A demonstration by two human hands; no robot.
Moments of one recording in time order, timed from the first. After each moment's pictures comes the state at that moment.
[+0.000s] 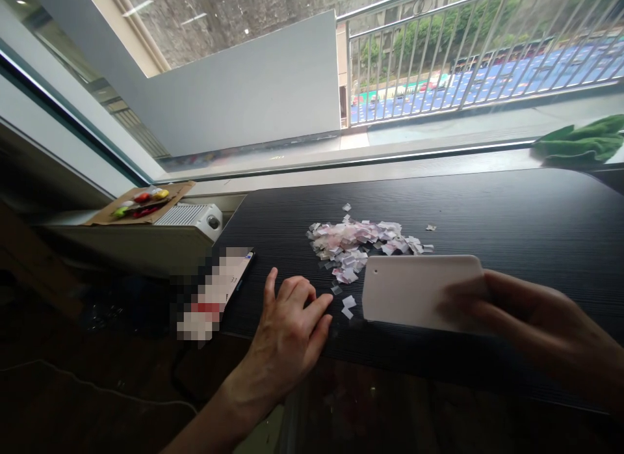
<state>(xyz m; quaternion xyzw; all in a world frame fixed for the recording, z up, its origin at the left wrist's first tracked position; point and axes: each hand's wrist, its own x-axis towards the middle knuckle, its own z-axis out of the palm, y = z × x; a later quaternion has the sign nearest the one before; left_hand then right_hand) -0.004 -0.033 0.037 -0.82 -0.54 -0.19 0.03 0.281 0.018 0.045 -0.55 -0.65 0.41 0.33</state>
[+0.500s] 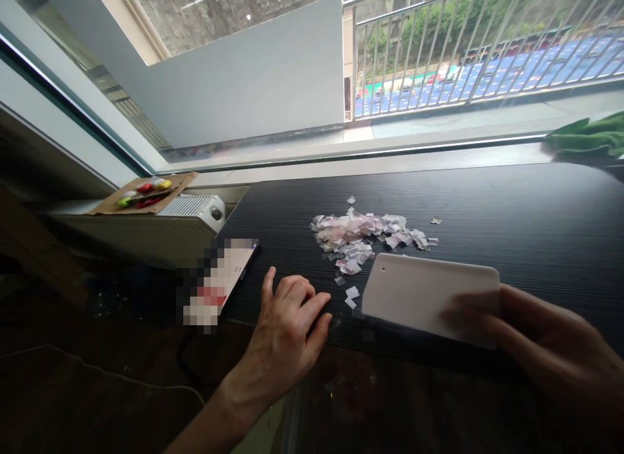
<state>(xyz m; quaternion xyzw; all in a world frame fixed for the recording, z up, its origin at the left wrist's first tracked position) -0.007 -0.046 0.032 -0.80 -0.56 -0.22 0.01 0.278 -0.014 0.035 -0.59 -0.60 0.42 0.35</state>
